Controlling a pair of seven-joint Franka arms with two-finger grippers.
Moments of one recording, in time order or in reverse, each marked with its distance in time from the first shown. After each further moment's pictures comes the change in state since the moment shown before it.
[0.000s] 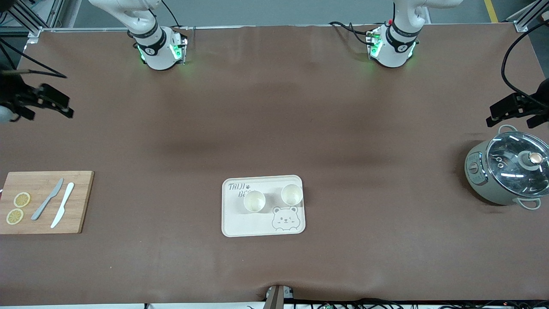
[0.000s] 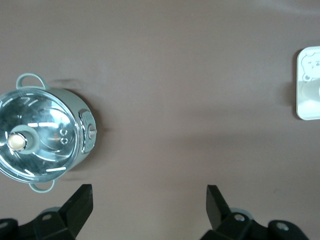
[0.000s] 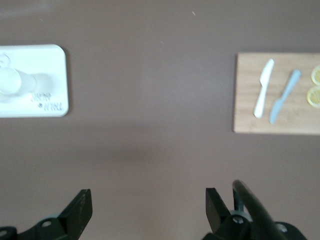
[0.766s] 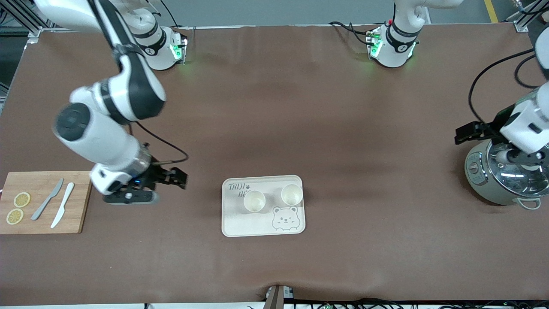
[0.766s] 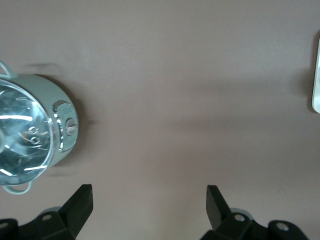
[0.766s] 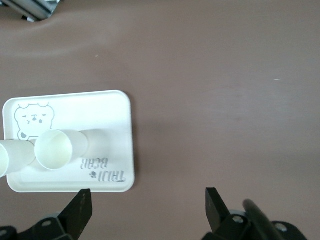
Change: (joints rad) left arm -0.043 0.122 -0.025 -0.025 0.000 0.052 -0.080; right arm 0.294 0.429 0.006 0.026 0.024 0.507 0.312
